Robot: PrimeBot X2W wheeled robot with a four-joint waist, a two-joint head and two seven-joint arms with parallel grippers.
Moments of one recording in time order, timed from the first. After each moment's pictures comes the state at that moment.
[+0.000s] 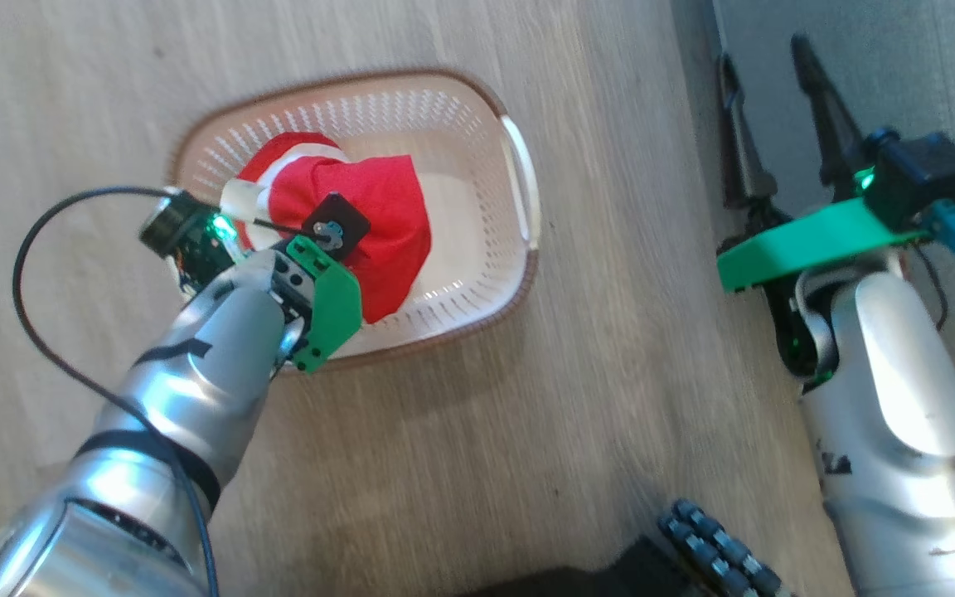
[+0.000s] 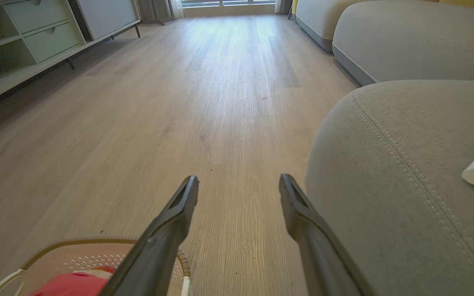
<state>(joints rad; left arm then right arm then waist) -0.98 0.05 -0.76 1.26 -0.03 -0.07 -0.13 -0.57 -0.06 0.09 0.31 0.20 0.13 -0.26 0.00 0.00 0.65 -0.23</state>
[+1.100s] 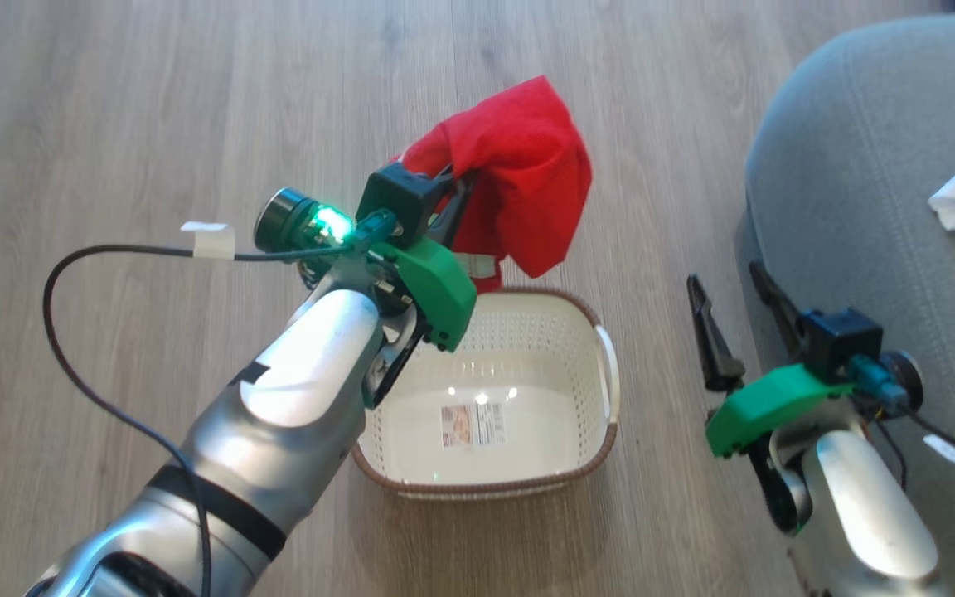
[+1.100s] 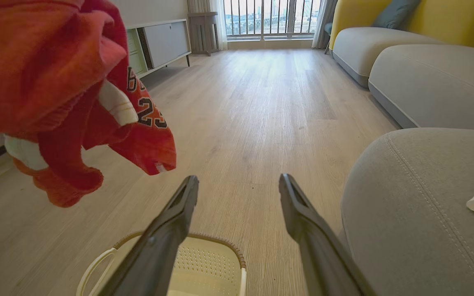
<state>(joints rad) -0.82 0.04 -0.78 0.72 -0.46 0.06 -0.25 -0.30 -0.06 0.08 0.48 0.12 0.13 -0.26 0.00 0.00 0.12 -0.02</state>
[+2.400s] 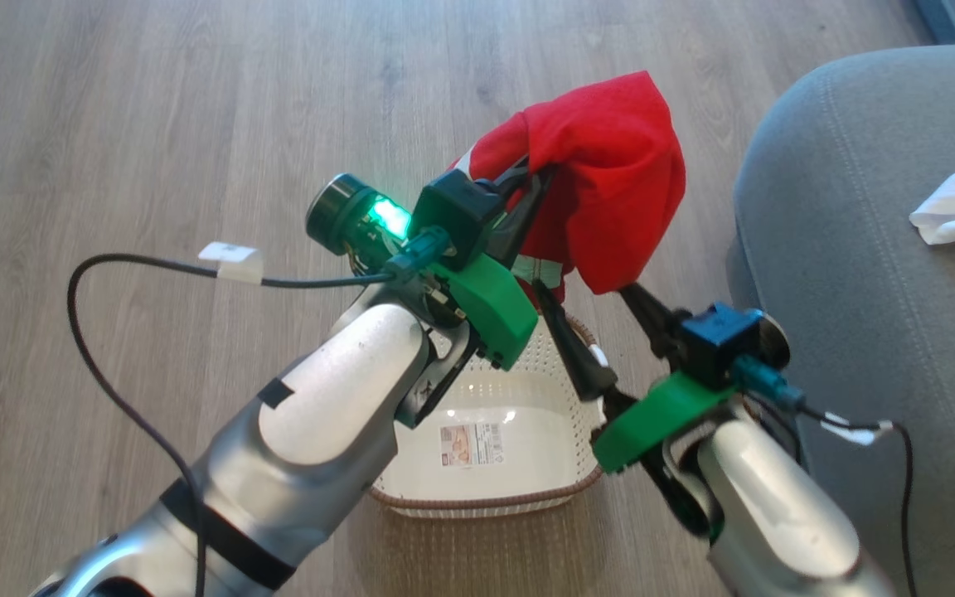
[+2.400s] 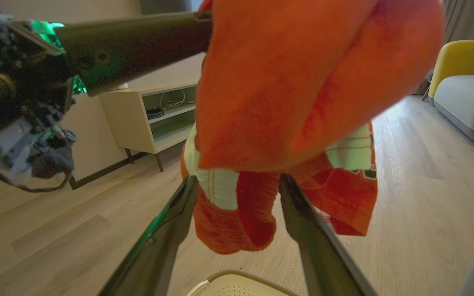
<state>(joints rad) -0.77 0.07 -0.84 0.41 -0.47 0.11 -0.18 -0.33 -0.07 0.43 0.32 0.27 0.13 -0.26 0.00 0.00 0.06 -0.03</state>
